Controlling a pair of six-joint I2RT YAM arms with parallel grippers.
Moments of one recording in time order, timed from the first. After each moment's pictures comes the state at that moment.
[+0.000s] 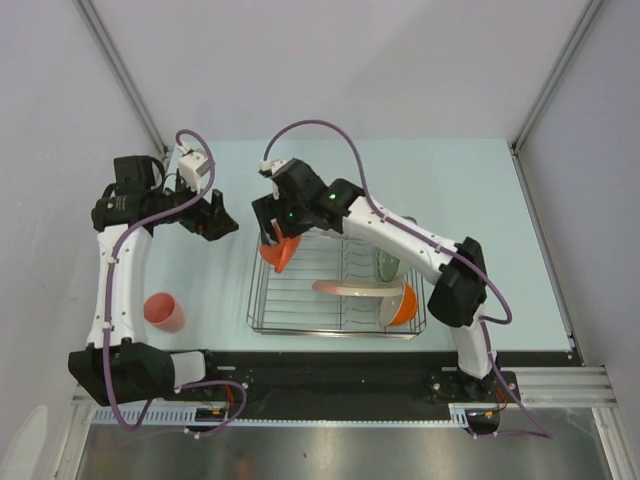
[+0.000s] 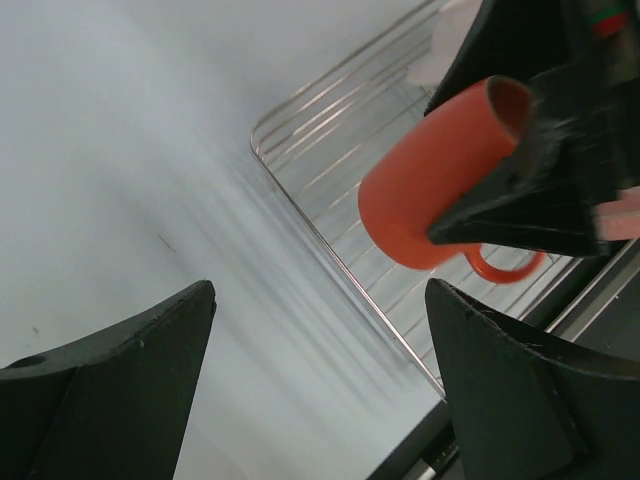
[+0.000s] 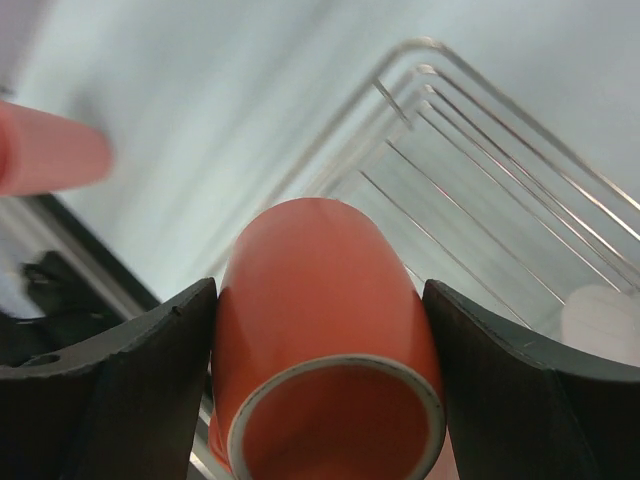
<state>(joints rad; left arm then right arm) 0.16 1.24 1.37 -0.97 0.78 0.48 0.93 1.99 2.04 -0.73 -0.07 0.36</state>
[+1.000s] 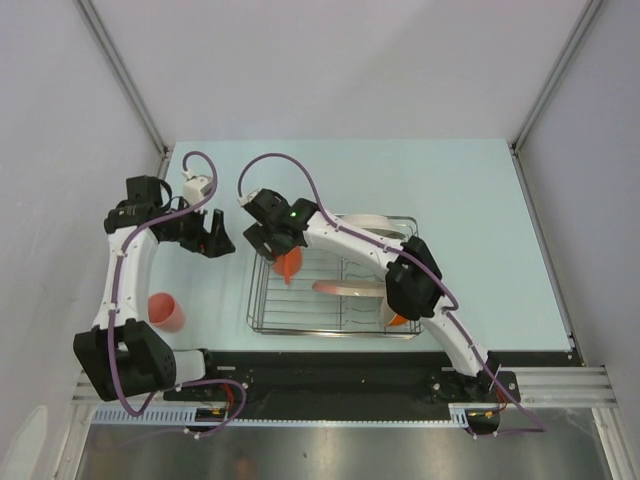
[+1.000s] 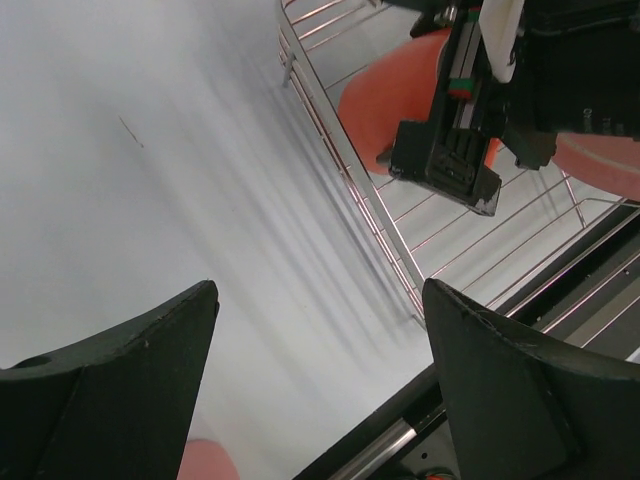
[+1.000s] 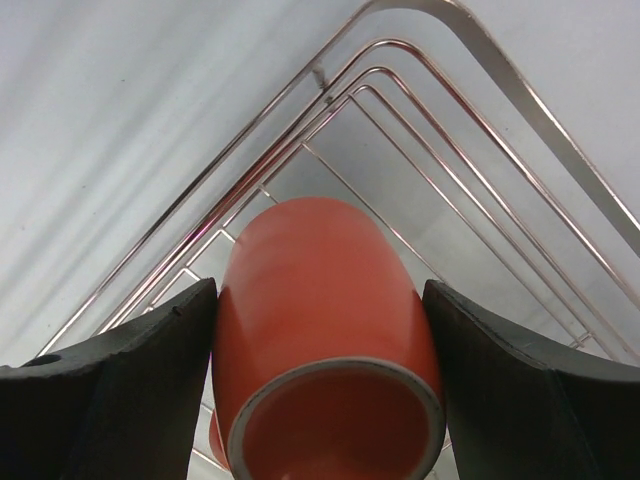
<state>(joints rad) 0.21 1.28 1.20 -1.00 0.69 0.50 1.00 2.33 2.21 -0.85 0.19 0.17</state>
